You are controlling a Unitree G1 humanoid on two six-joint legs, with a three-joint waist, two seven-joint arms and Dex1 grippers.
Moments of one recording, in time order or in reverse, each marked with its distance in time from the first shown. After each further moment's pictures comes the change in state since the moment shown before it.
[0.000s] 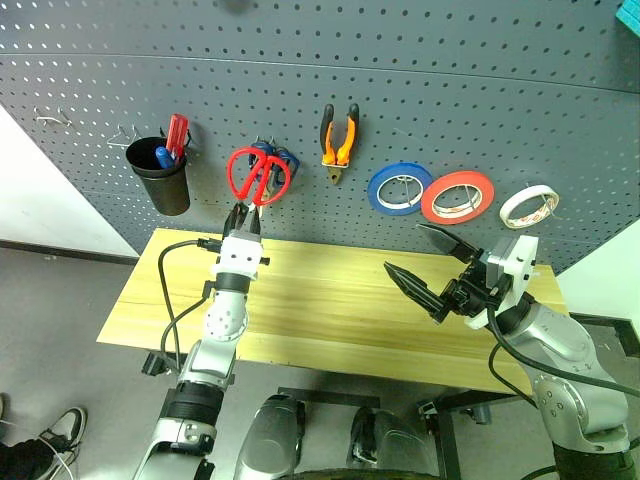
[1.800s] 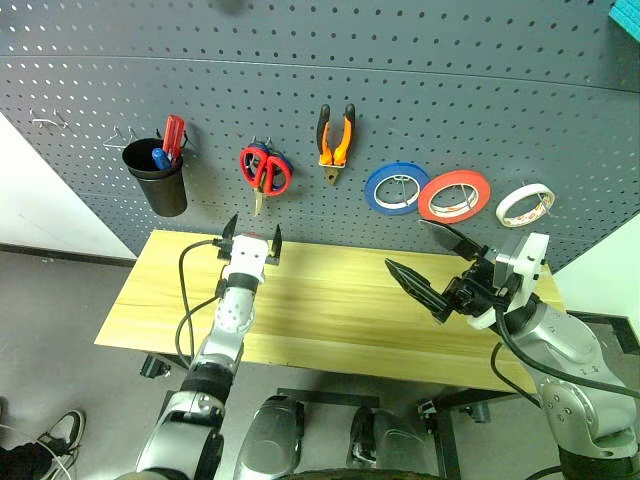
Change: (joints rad) left arm -0.037 0.012 -0.005 0.260 -0.085 -0.036 -0.084; right arm 0.011 -0.020 -0.003 -0.050 0.049 0.006 -0.038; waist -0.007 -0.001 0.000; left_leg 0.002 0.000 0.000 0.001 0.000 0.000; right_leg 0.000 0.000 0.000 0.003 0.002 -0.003
